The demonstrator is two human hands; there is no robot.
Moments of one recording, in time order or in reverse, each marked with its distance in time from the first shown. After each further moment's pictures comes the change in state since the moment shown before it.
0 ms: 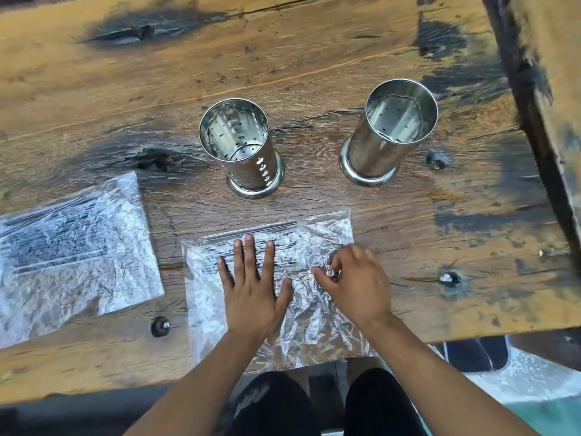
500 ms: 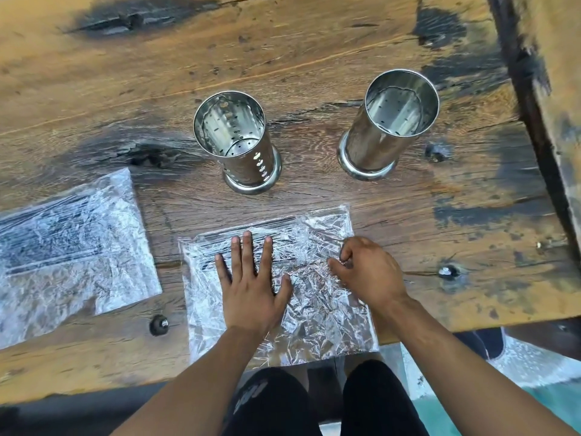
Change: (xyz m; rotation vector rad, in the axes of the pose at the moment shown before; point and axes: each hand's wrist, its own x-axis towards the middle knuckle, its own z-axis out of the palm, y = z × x) left_hand 0.003 0.001 -0.001 -0.007 -0.014 -0.020; right_hand 0.018 0.017 -0.018 0.049 -0.170 0.076
